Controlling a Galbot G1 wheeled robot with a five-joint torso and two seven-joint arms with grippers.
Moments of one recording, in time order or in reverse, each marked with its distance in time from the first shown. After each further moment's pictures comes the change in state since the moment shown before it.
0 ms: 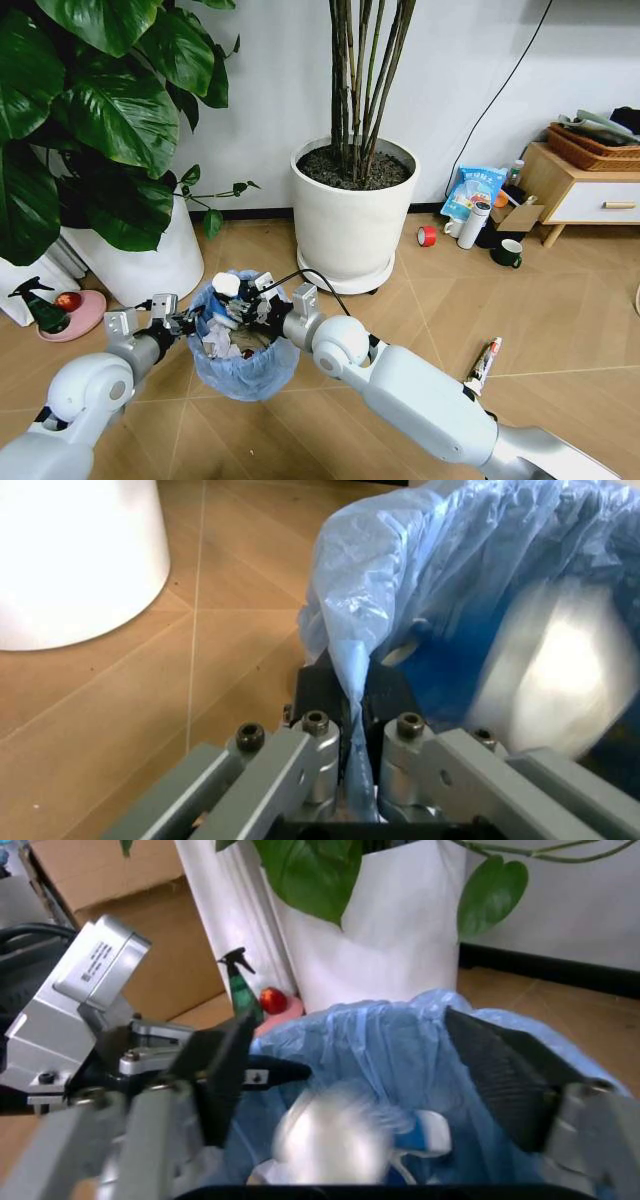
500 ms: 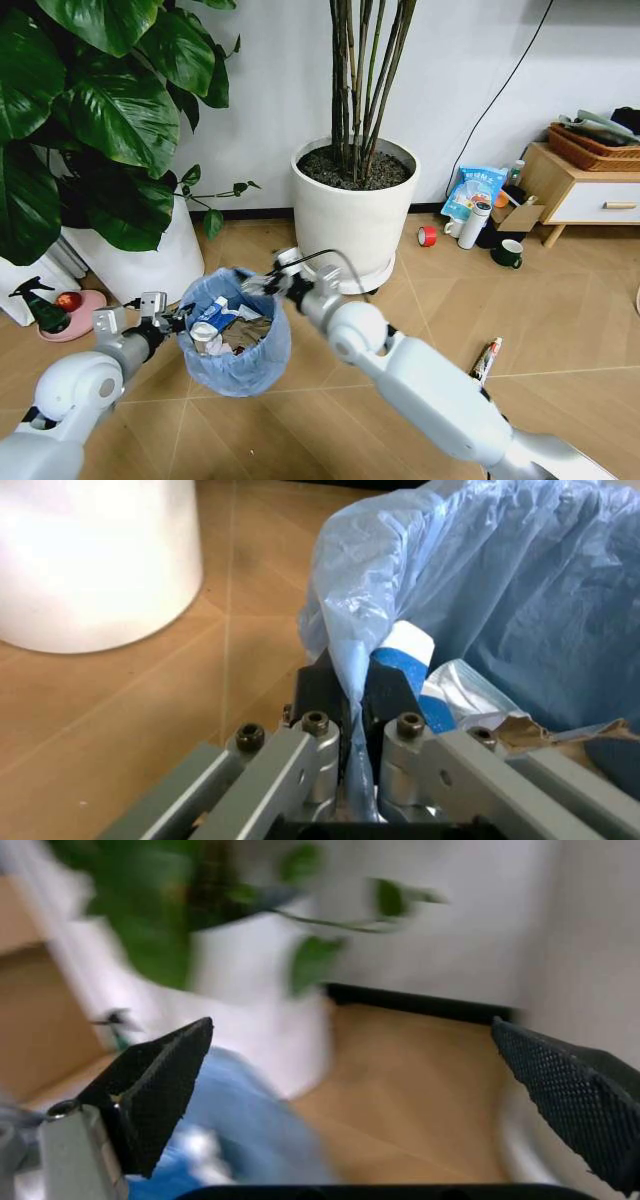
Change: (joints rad) left arm 0.015 0.017 -0.062 0.024 0.002 -0.002 0.032; right arm -0.090 -0.078 0.218 0.111 -0.030 -0.029 0.138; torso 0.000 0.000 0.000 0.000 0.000
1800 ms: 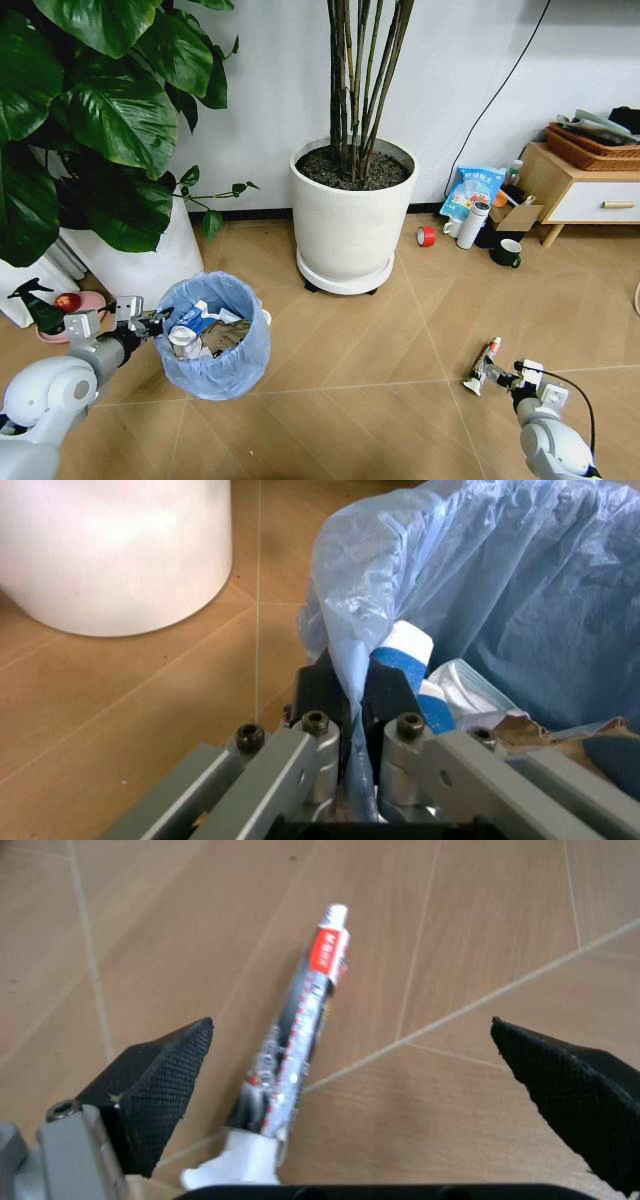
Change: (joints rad) left arm 0.031 0.013 -0.064 0.052 0.018 0.004 0.063; right arm -0.617 -0.006 0.912 -0.482 -0.130 0.175 -0.061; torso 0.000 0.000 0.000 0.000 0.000
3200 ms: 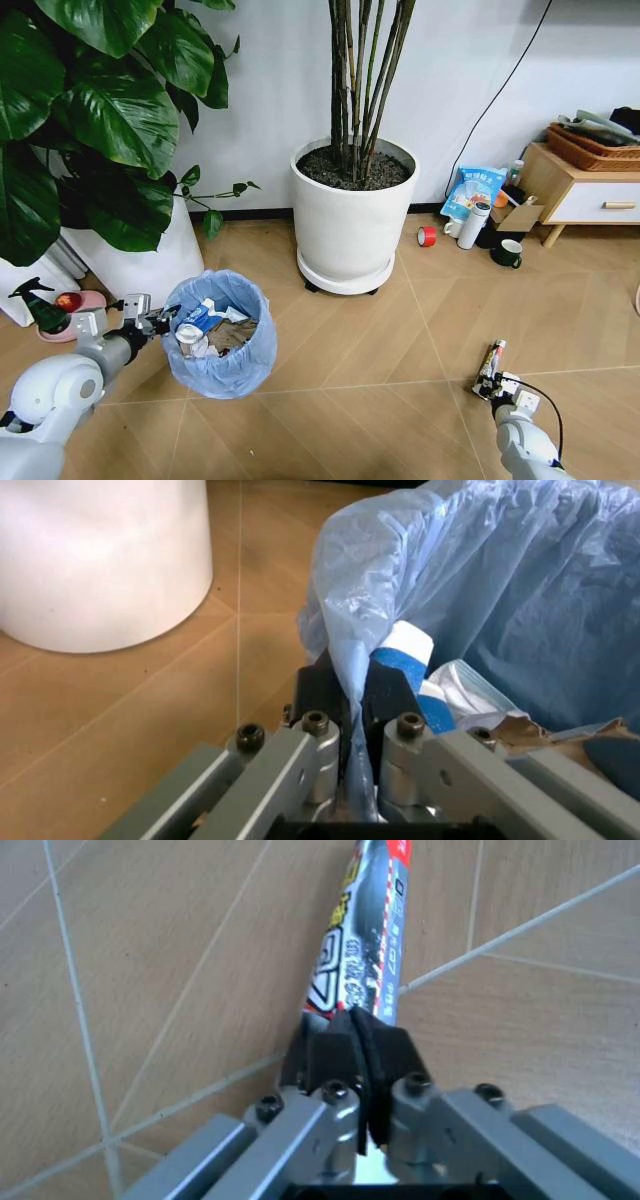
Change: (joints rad) left arm -0.008 0.004 0.021 -0.031 -0.005 -0.006 -0.005; right arm 0.137 0.045 -0.062 -0.249 -0.016 0.043 -0.051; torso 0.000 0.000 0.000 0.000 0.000
